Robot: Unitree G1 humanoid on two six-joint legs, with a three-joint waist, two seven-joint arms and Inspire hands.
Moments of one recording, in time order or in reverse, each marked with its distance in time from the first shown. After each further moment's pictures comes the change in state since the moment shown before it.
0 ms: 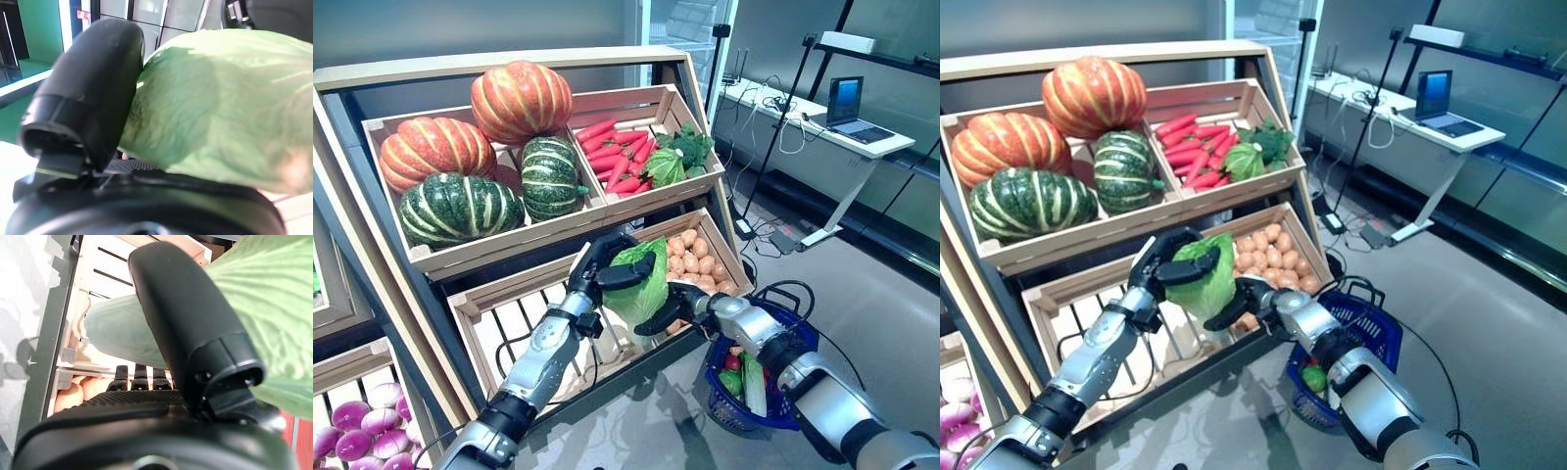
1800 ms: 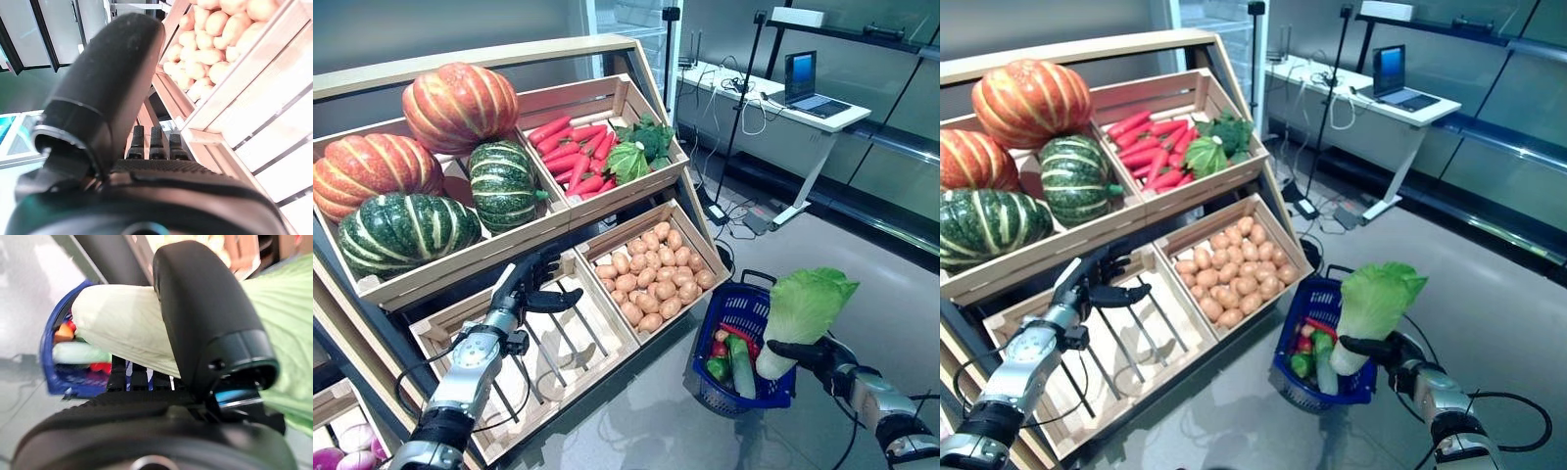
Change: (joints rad) left arm 0.102 0.183 0.256 0.213 0.253 0.041 -0.097; right arm 0.435 -0.378 -0.506 0.266 0.161 -0.221 -0.080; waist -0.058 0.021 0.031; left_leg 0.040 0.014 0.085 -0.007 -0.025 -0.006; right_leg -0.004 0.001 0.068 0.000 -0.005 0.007
